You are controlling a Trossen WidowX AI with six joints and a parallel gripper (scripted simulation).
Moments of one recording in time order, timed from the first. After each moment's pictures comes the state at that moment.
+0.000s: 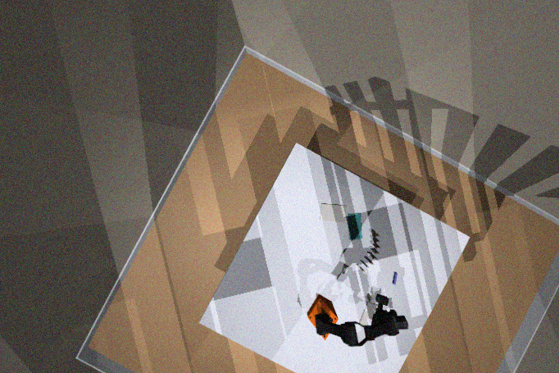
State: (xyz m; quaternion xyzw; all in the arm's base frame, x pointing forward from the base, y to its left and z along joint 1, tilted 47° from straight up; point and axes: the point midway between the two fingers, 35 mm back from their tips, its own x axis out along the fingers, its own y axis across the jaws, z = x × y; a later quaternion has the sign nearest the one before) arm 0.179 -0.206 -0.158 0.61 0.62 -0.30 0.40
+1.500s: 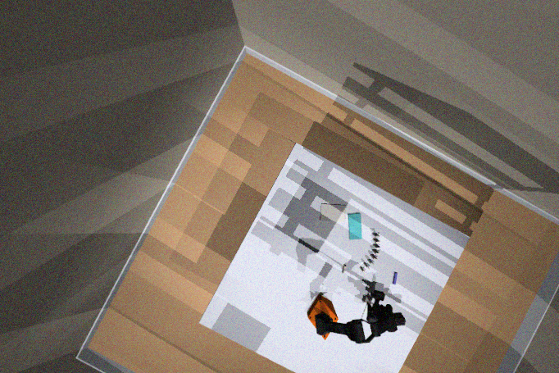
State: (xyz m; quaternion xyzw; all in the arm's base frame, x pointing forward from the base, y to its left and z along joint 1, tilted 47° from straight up) arm 0.194 -0.164 -0.183 0.69 0.60 -0.21 0.35
